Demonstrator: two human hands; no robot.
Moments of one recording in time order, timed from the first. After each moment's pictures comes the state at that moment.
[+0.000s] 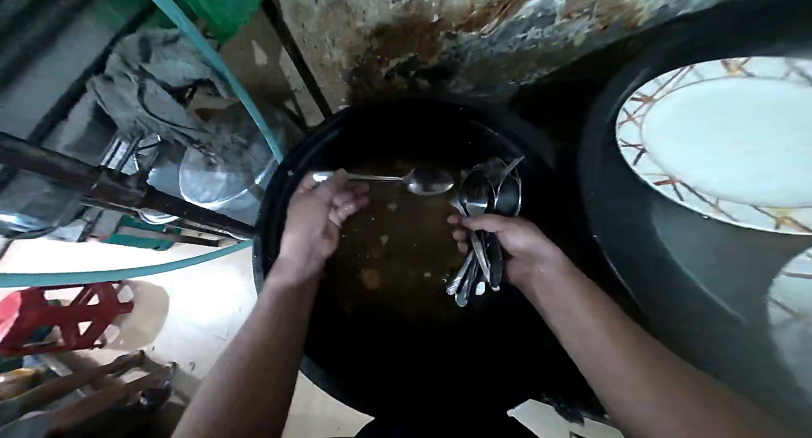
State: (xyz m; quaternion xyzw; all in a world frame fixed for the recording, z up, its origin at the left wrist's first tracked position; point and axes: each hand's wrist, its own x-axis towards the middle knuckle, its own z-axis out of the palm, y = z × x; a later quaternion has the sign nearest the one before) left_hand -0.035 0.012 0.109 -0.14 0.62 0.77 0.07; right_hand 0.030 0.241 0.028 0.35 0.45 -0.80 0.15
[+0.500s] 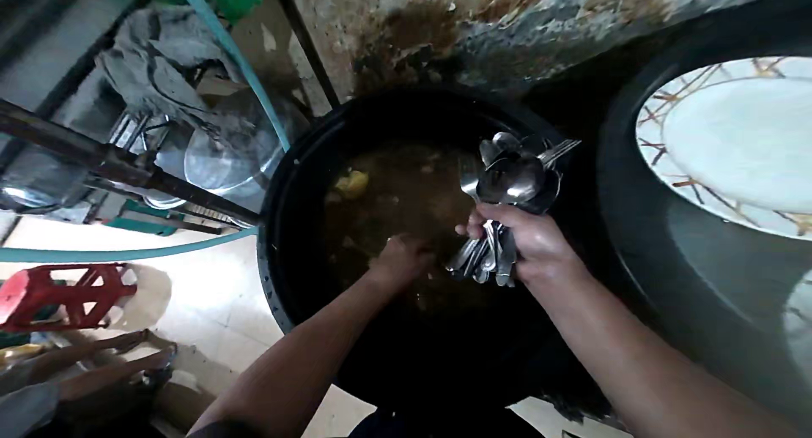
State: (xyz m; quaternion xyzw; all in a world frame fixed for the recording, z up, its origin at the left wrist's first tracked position) left_hand 0.019 0.049 0.007 0.16 0.88 0.29 0.33; right_hand 0.040 0.237 0.027 0.25 0.46 -0.85 0.04
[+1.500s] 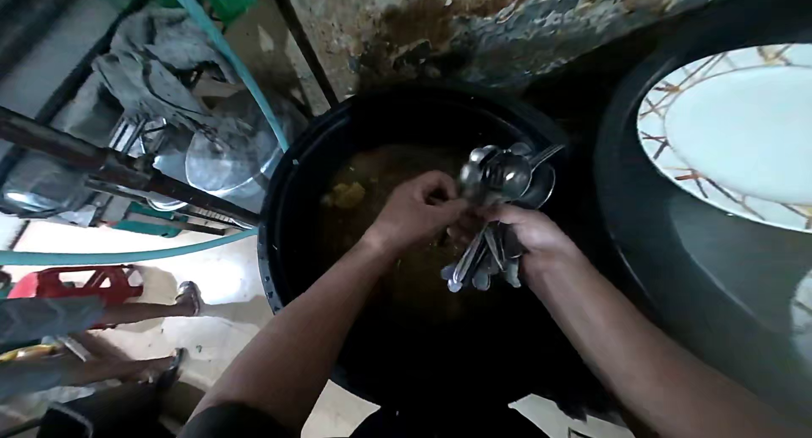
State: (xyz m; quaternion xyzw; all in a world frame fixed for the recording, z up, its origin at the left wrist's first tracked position) left_hand -0.014 0.076 0.090 0.13 0.79 0.55 0.24; right_hand 0.037 0.240 0.037 0.32 0.39 -0.85 0.12
